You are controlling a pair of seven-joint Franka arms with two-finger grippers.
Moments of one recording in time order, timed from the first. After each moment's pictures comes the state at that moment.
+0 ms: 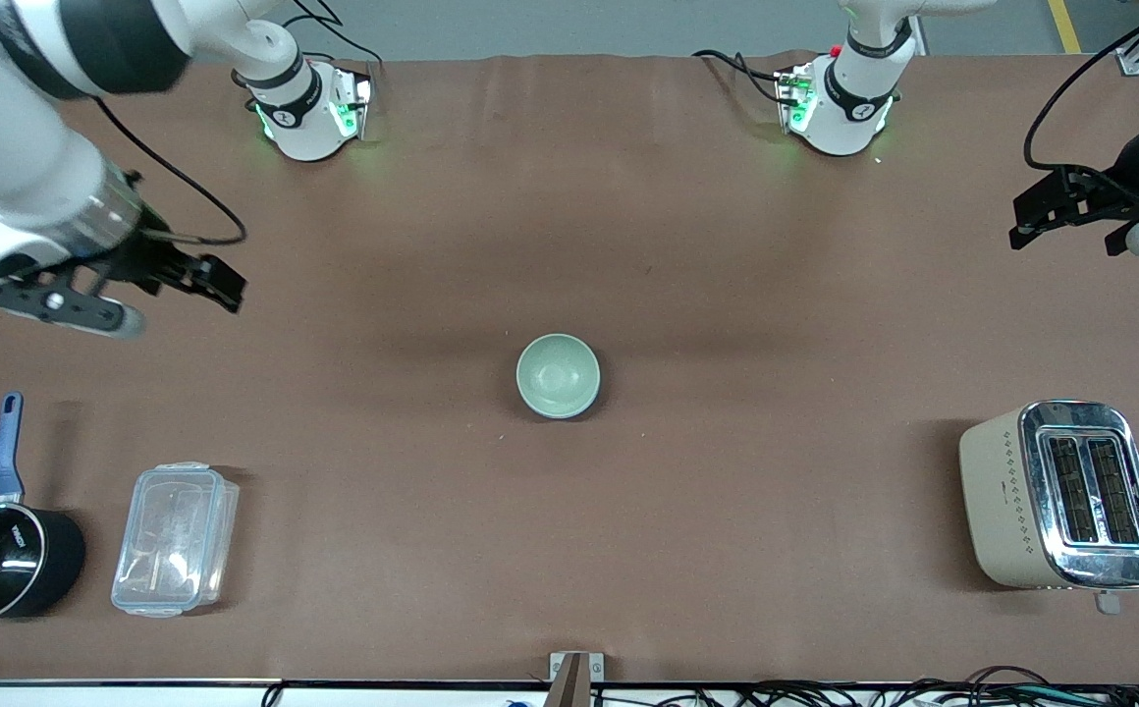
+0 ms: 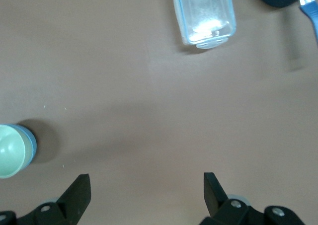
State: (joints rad) left arm -0.05 0.01 -0.04 -1.47 -0.01 1.48 0.01; right arm 0.67 0.07 -0.50 -1.51 0.00 1.53 0.38
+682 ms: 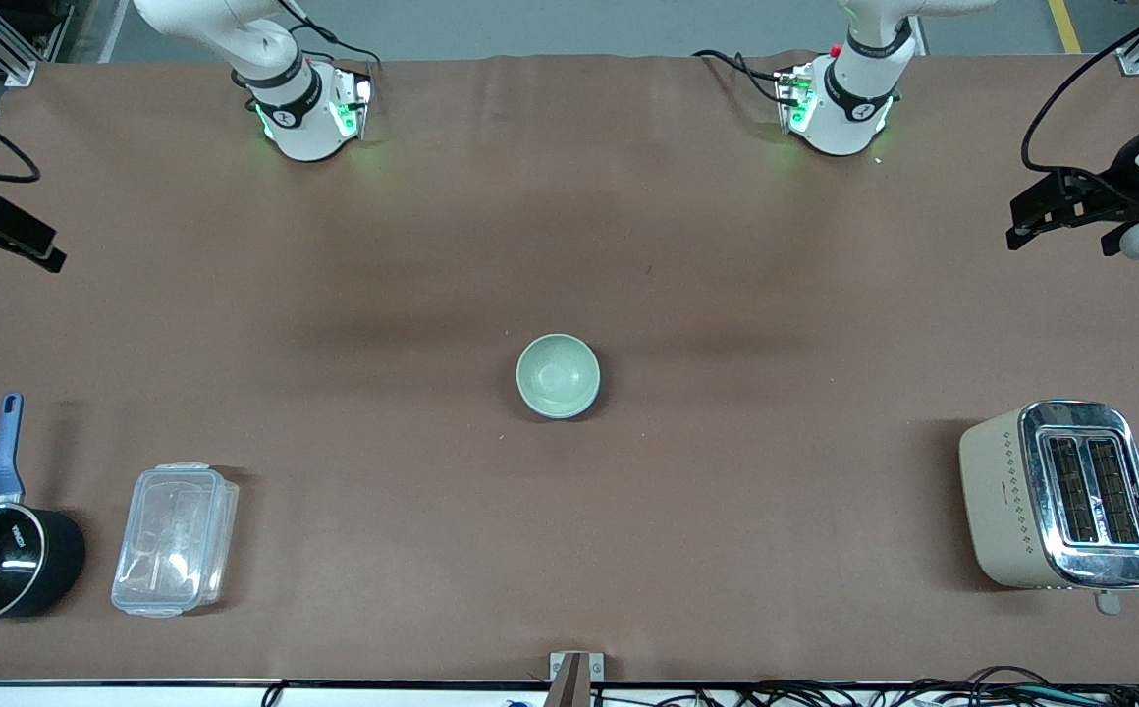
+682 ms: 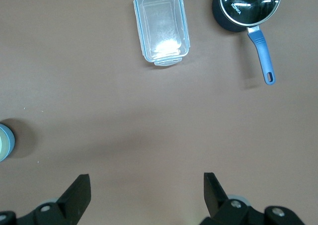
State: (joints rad) left arm -0.05 0.01 -0.04 -1.48 -0.01 1.48 0.01; right arm 0.19 0.06 -0.23 -1.38 0.00 1.44 0.12
